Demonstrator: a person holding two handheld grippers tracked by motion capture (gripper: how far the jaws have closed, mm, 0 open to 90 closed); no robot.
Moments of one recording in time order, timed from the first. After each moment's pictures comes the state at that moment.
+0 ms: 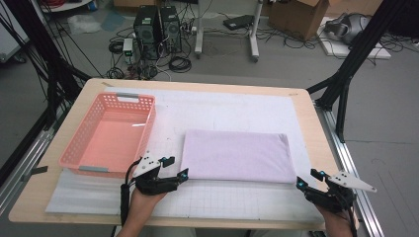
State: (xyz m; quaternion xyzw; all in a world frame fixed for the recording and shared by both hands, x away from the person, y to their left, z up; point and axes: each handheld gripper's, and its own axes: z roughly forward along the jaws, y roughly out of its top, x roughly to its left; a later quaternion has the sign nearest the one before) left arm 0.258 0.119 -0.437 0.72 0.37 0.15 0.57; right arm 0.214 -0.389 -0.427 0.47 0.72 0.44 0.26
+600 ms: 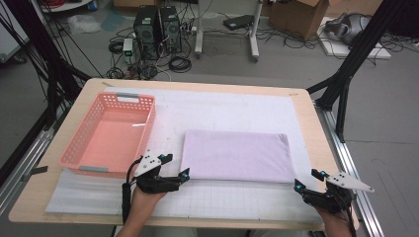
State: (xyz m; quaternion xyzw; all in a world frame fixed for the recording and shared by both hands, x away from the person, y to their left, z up) left arm 0.261 0.118 -0.438 0.72 0.37 0.16 0.57; right arm 0.214 -0.388 -0.430 0.46 0.73 0.44 0.25
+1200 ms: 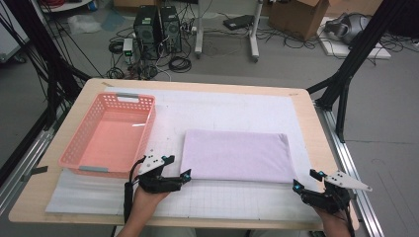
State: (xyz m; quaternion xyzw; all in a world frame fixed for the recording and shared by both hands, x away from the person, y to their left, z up) left arm 0.264 0.112 -0.443 0.73 0.38 0.15 0.55; right arm 0.216 -0.385 -0.431 0.46 0.73 0.44 0.25
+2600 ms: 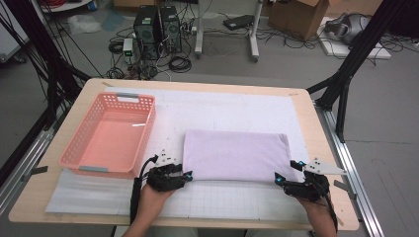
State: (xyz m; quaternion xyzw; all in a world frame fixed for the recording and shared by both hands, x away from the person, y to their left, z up) left arm 0.276 0.096 -0.453 0.78 0.42 0.11 0.45; right arm 0.248 -0.339 -0.422 0.41 0.76 0.45 0.21
